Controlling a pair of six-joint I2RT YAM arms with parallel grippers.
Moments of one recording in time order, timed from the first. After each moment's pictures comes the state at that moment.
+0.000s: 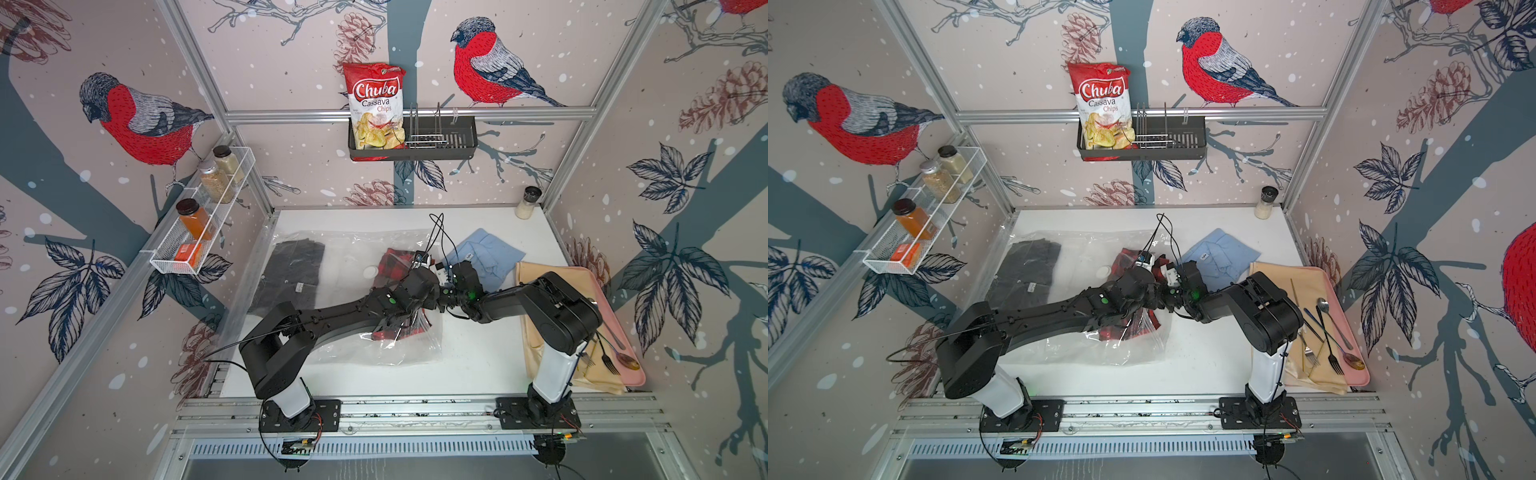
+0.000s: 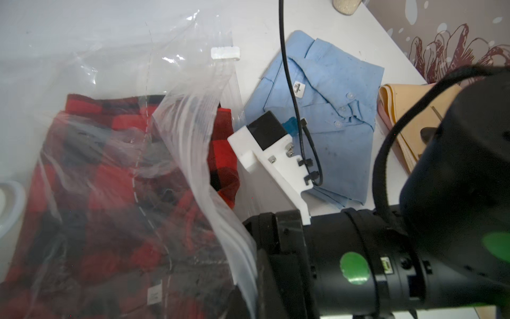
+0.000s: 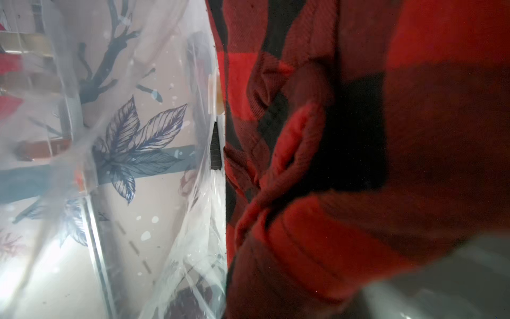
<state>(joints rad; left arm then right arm) -0.96 1.62 1.05 -0.10 -0.29 -0.53 0.59 1.86 0.71 0.64 -0.71 1.13</state>
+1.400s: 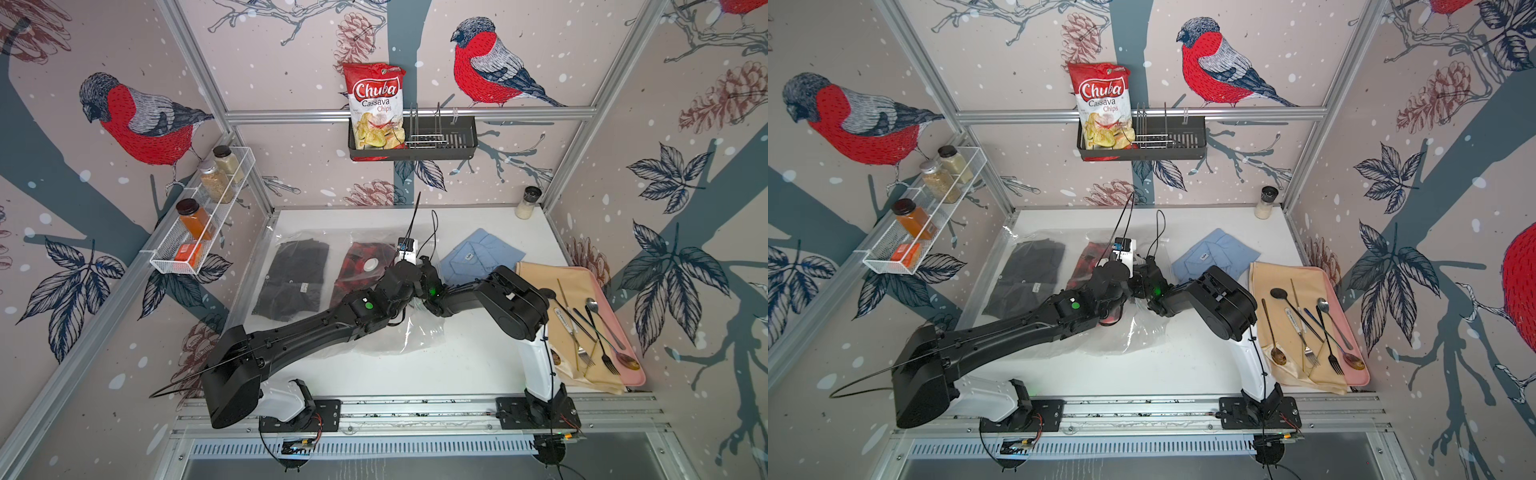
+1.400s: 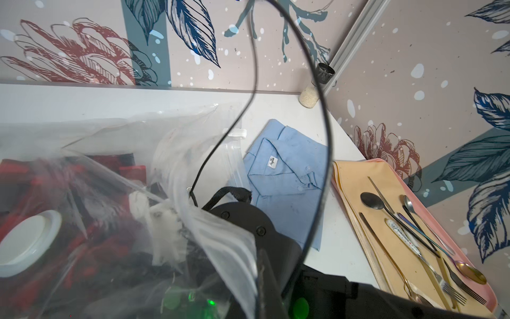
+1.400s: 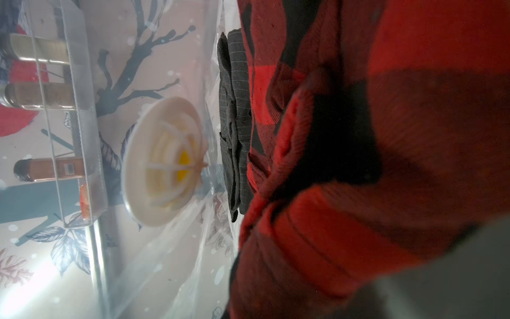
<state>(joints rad) -0.97 1.39 1.00 -0.03 -0.38 -0.53 0.82 2.17 1.09 0.75 -0.50 1.29</state>
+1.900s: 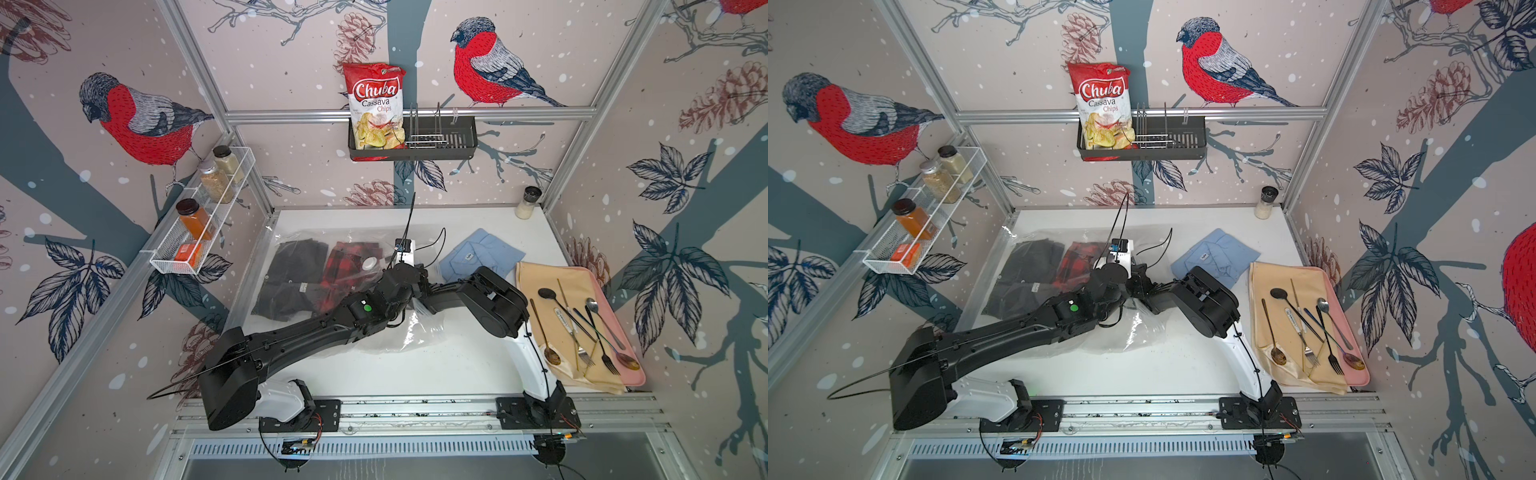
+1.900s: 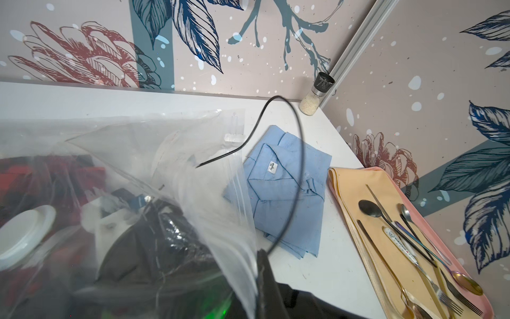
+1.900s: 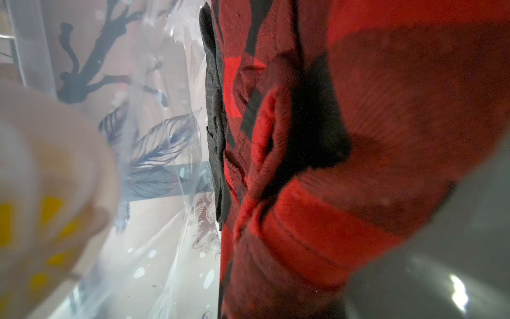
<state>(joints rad) -0.98 1.37 0.98 0.00 -0.37 -0.54 0.88 2.31 1.27 0.67 -0.49 1.26</state>
